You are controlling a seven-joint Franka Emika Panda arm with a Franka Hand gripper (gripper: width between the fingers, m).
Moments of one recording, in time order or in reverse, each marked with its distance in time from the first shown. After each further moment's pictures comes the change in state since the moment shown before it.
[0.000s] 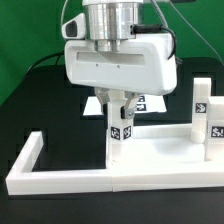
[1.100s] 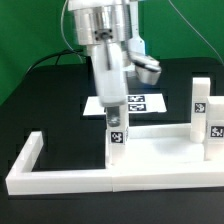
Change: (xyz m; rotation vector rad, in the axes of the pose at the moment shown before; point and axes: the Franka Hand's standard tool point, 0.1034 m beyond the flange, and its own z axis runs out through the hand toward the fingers) arm 0.003 -0.005 0.002 0.013 -0.085 0.464
